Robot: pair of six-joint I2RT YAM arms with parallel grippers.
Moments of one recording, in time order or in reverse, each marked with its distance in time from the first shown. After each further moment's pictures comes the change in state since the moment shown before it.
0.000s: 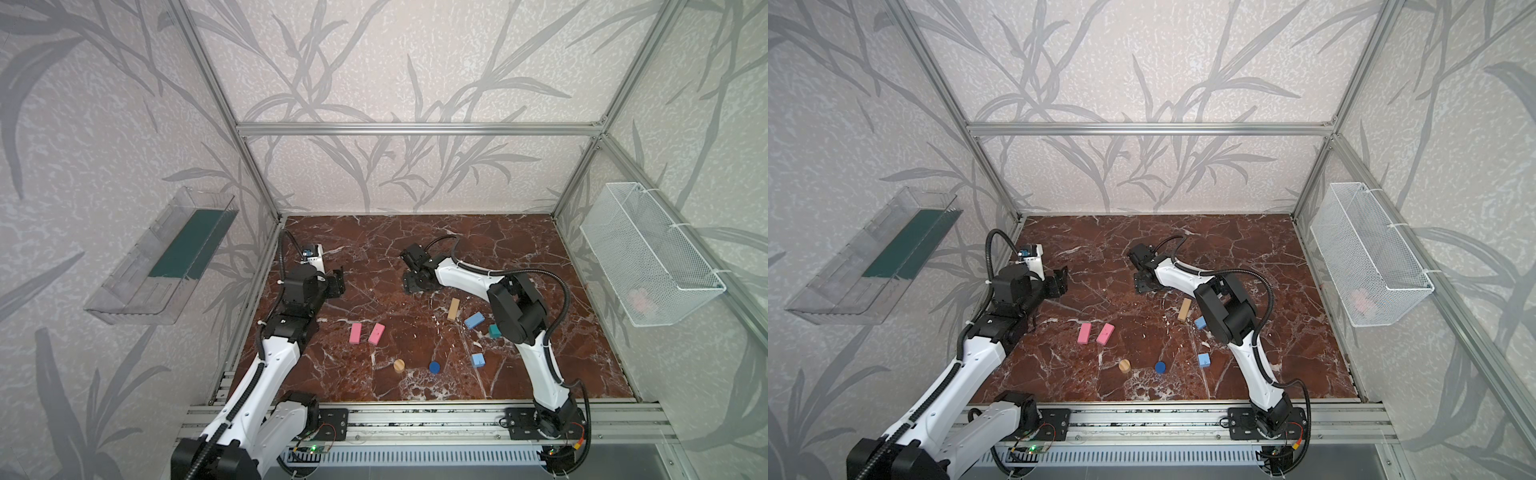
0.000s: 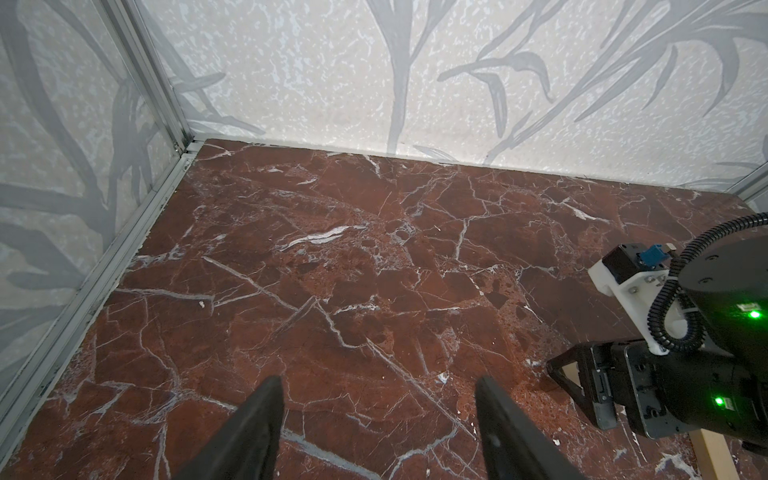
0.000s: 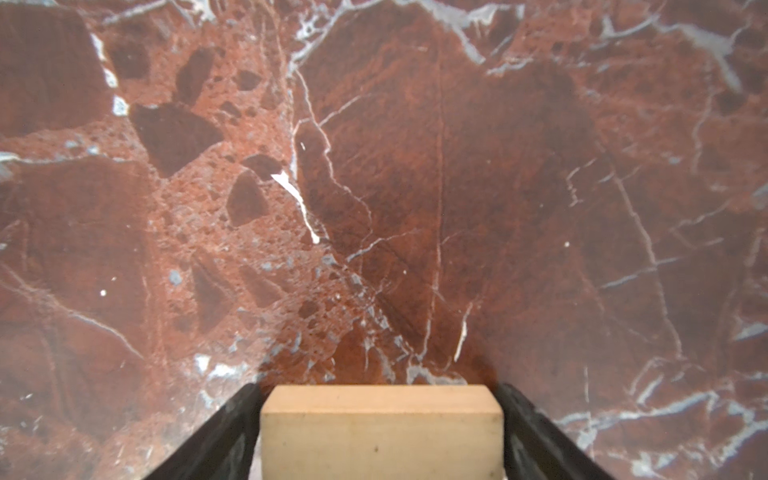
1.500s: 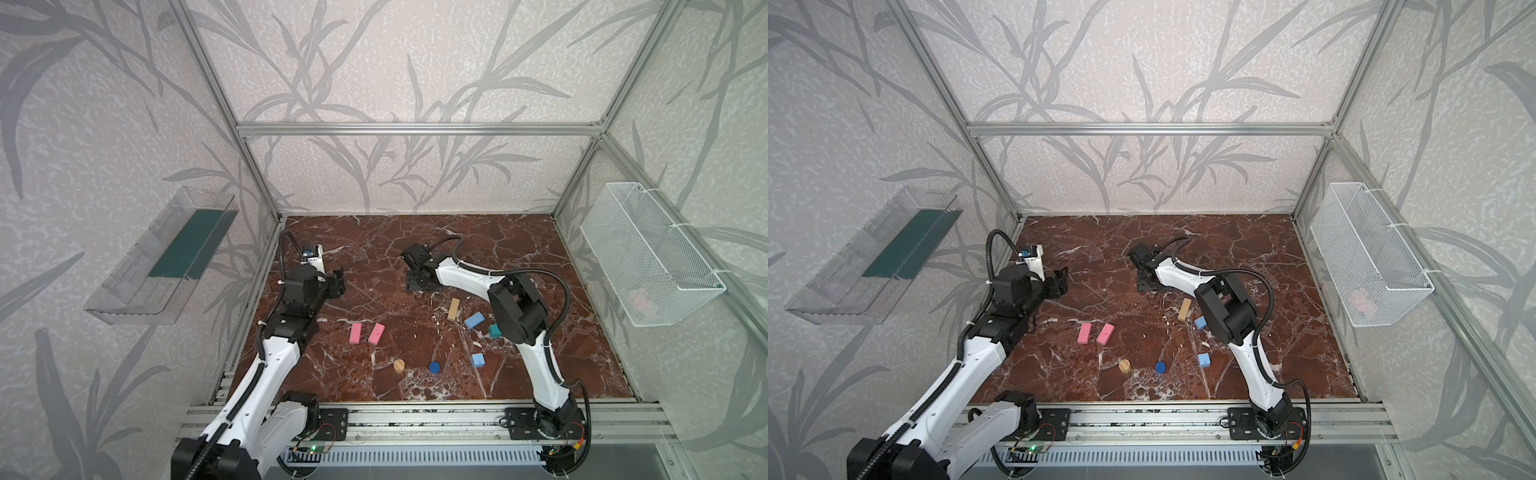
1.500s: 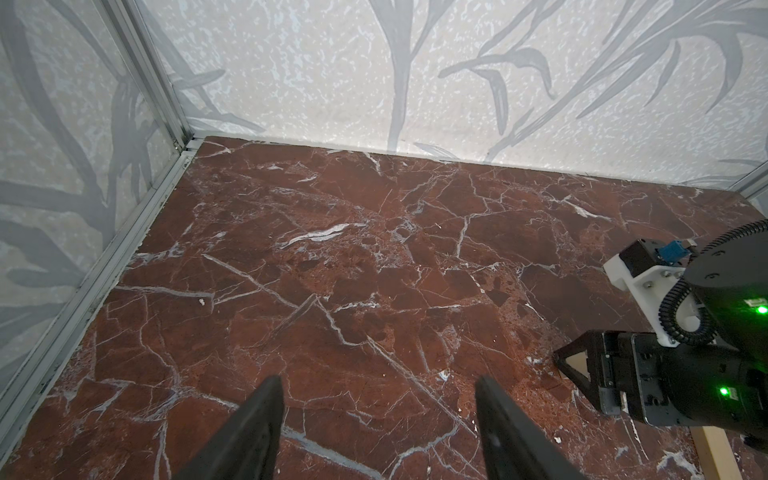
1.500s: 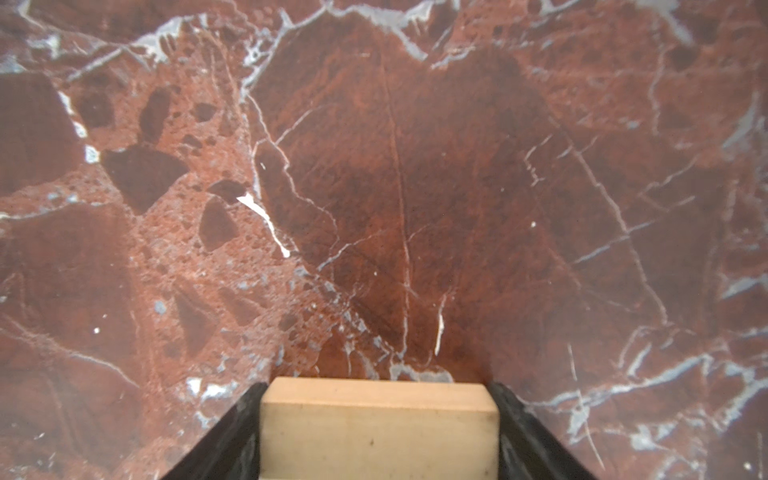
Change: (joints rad) left arm 0.000 0.000 -0.004 -0.001 0.000 0.001; right arm -0.001 -0.001 -0.002 -0.007 0.003 0.142
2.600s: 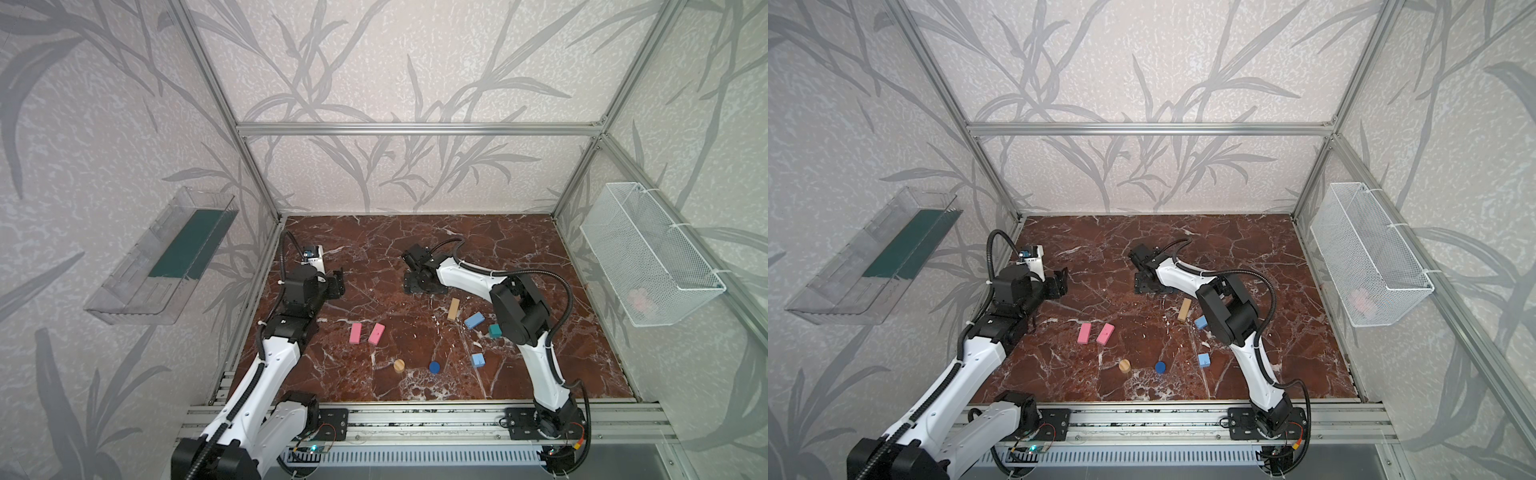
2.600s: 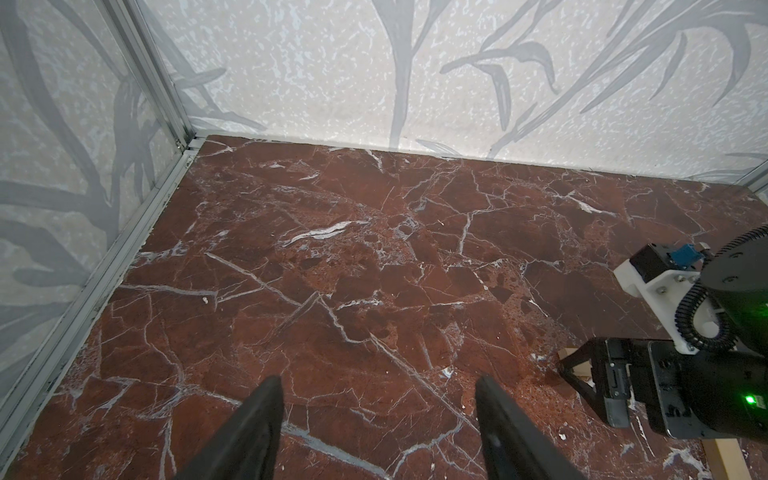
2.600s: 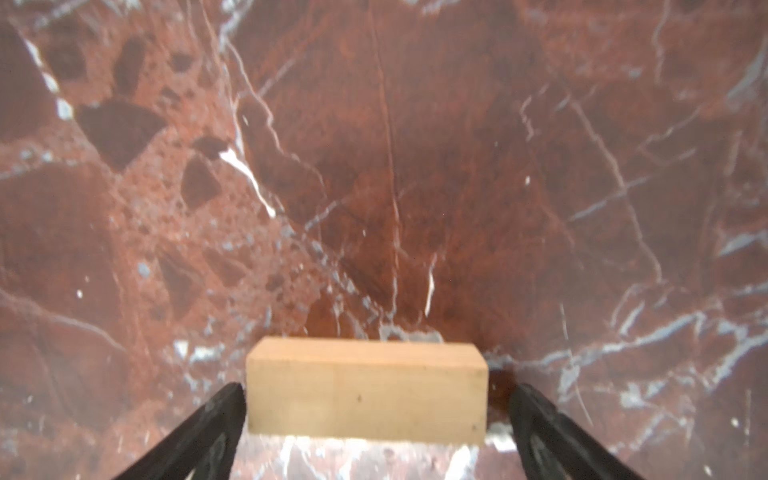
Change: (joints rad) left arm 0.000 0.000 0.000 -0.008 -0.004 0.010; right arm 0.001 -0.032 -0.024 -0.052 -0.023 0.024
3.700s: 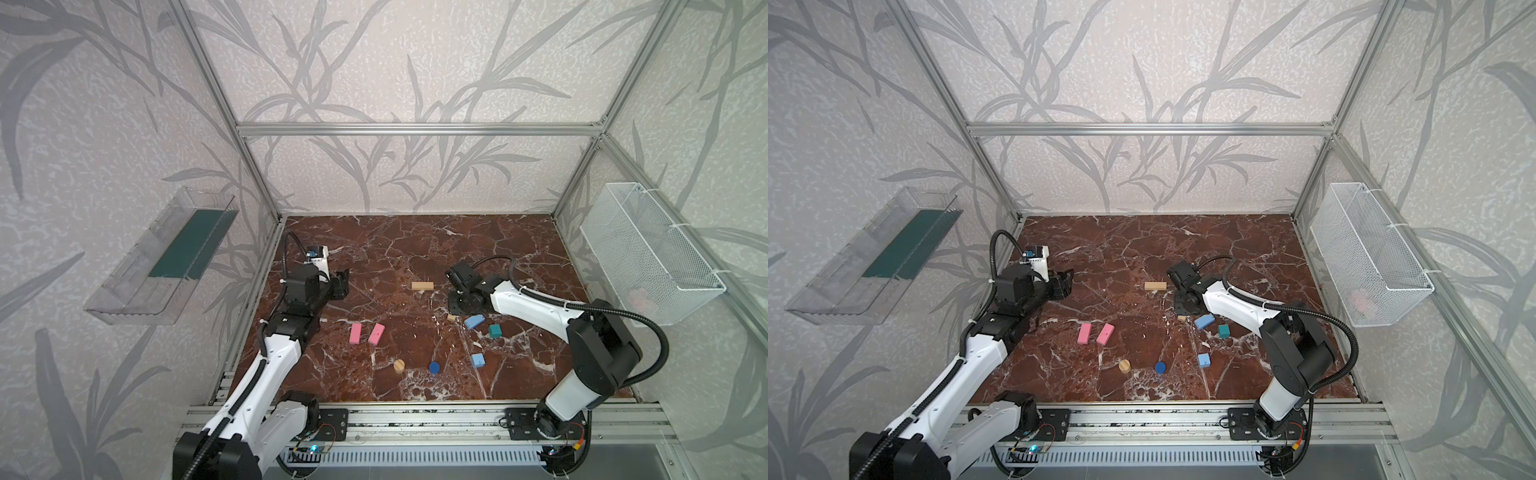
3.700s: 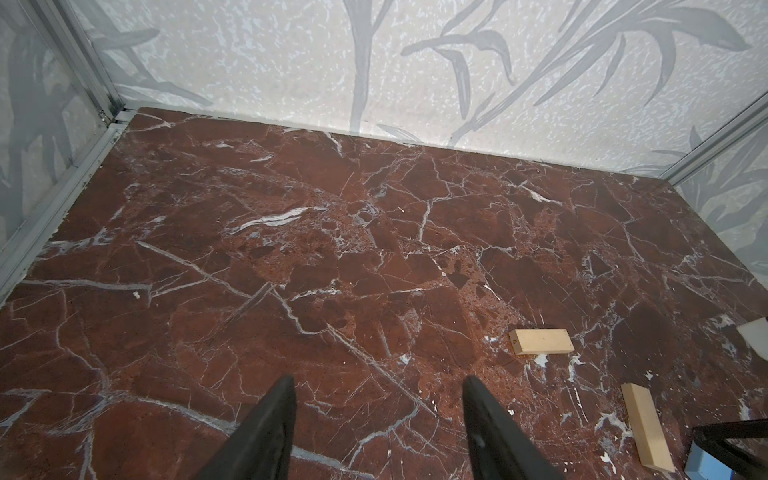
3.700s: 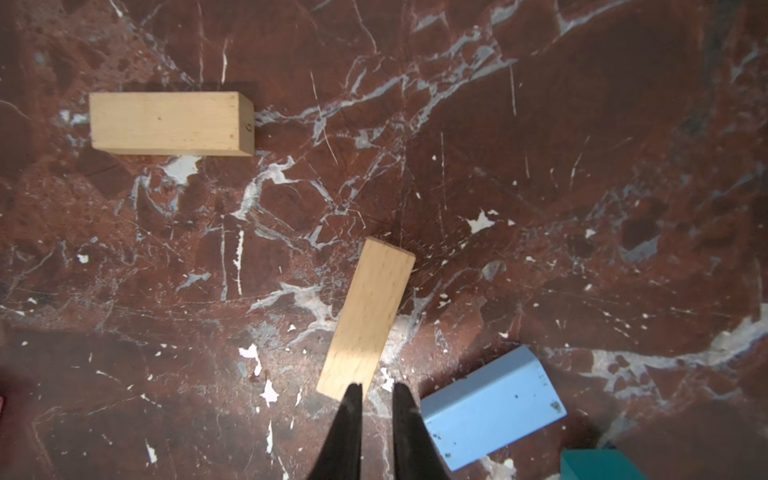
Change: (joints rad) left arm 0.000 0.023 0.000 0.008 0.133 -0.069; right arm -0.076 -0.558 -0.619 0.099 -0.048 -0.090
